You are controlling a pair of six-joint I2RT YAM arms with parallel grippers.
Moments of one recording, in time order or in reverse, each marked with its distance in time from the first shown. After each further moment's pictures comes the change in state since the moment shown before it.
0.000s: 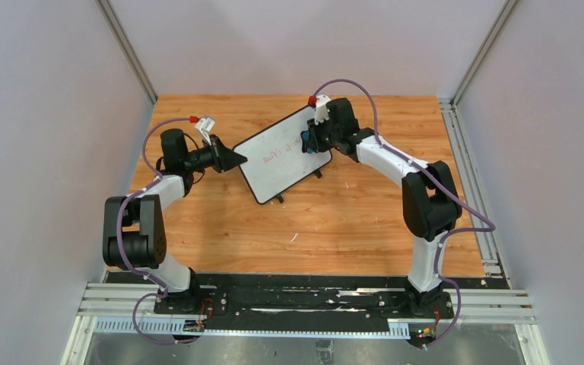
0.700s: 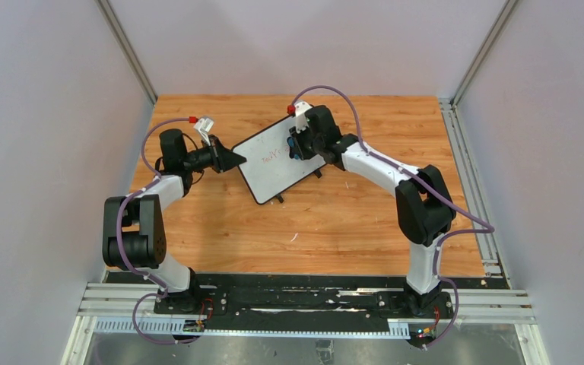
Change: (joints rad) left arm 0.004 0.000 0.000 -0.010 0.005 0.003; right arm 0.148 -0.014 0.010 -0.016 0.119 -0.030
